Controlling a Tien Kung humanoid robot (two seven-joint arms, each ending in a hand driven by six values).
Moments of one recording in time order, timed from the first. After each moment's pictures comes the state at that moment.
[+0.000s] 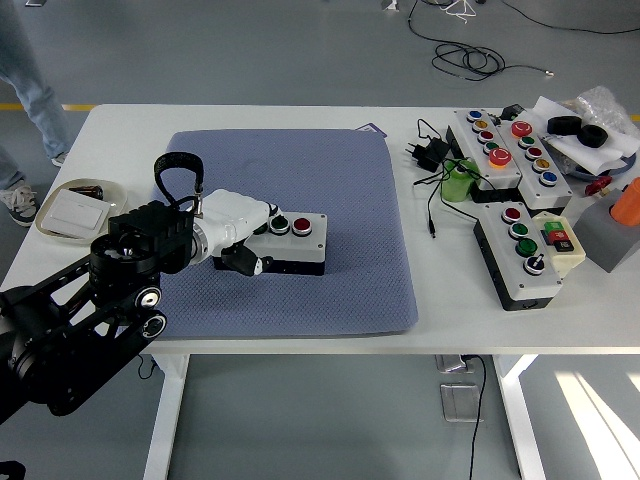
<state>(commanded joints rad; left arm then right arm) -0.63 0.27 -0.88 -1.49 2.17 -0.56 0.43 0.15 -0.16 1.07 0.18 -0.70 -0.32 -0.26</state>
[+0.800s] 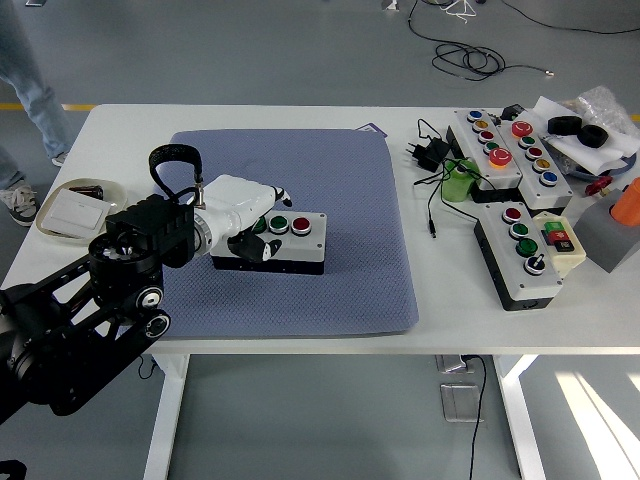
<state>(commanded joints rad) -0.64 0.26 -0.86 -1.52 2.15 -0.45 0.43 0.15 -0.16 1.07 0.18 -0.70 -0.32 -0.27</state>
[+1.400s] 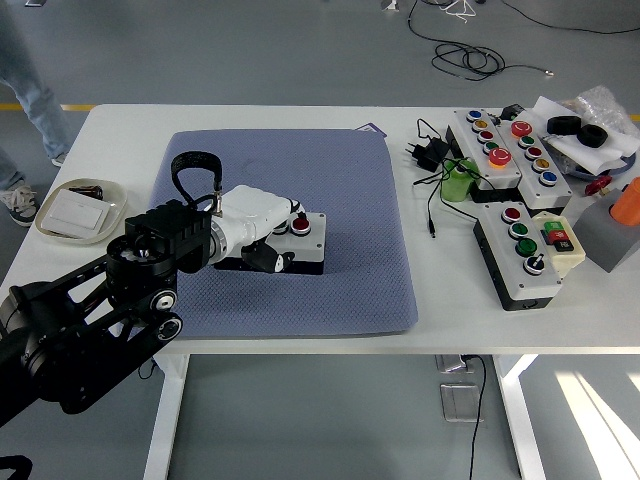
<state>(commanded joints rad) -0.67 0.25 -0.82 -1.49 2.13 -0.46 0.43 0.16 -0.17 1.06 0.18 -0.70 -0.32 -0.27</state>
